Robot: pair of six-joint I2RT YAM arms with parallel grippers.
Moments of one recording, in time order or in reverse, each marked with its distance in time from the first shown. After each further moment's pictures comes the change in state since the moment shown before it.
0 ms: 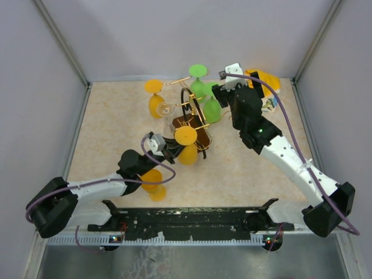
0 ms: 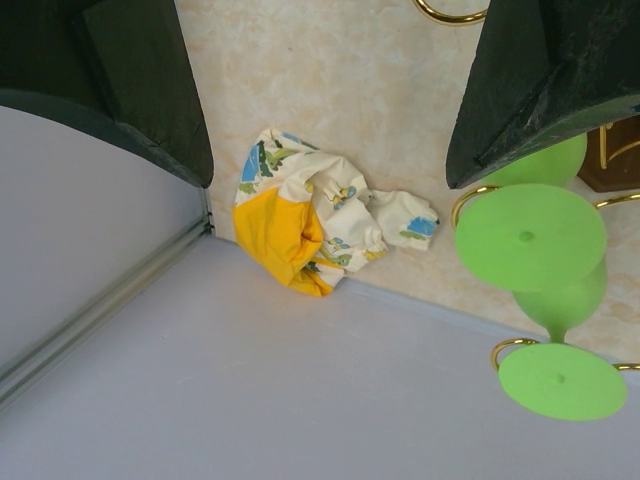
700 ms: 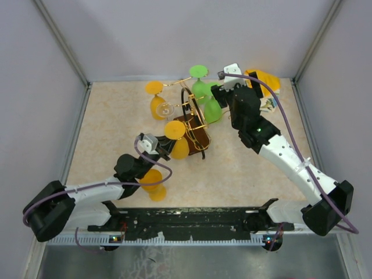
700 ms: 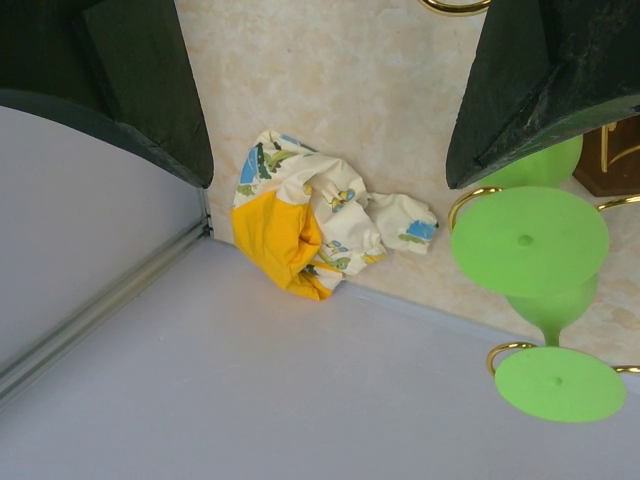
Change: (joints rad) left arm 0.000 -0.029 -0.059 0.066 -0.251 0.039; right arm 0.000 0.014 0.000 0.002 0.000 -0.001
